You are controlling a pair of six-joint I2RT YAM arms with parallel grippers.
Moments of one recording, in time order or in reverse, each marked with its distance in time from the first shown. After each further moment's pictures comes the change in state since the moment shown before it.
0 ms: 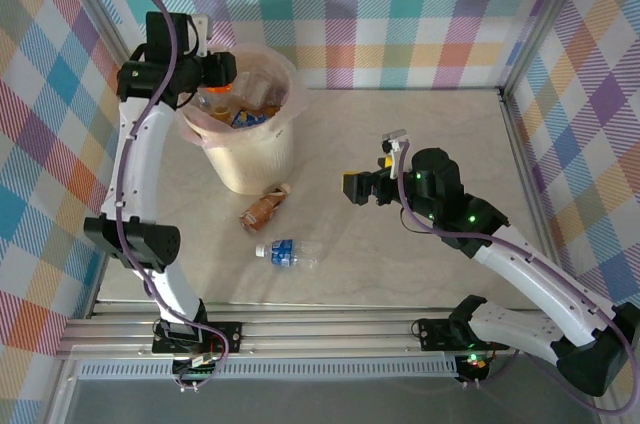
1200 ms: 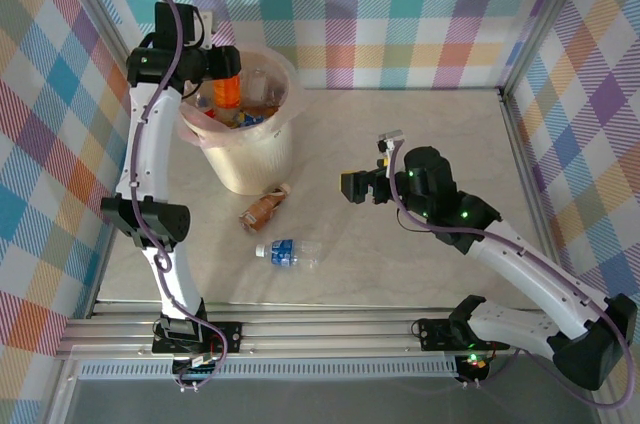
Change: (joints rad) left arm 0.010 0.150 0.190 -0.069 0.037 -0.039; right arm 0.000 0.045 0.000 -0.002 0.021 0.011
